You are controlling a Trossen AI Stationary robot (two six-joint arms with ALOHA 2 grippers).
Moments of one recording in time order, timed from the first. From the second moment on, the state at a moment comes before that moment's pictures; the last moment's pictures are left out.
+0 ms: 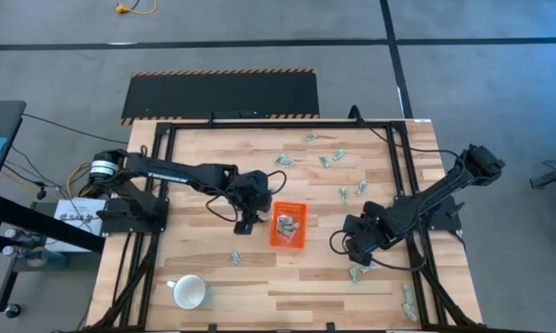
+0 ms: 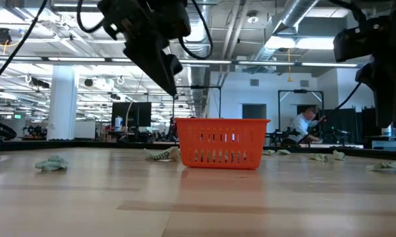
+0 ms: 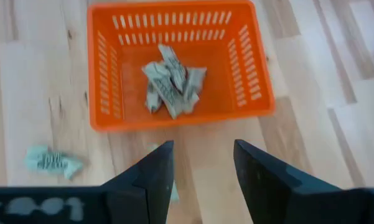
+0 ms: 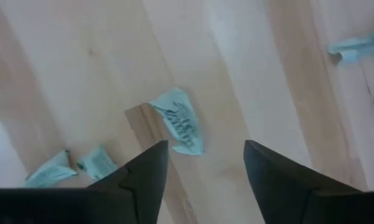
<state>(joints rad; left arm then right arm) 0.01 1.61 1.14 -0.52 0.23 0.14 0.56 1.39 0.83 -0.91 0.19 0.85</state>
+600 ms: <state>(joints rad) 0.01 1.57 1.06 -0.61 0.23 0.11 0.50 1.60 0.83 -0.85 0.09 0.75</state>
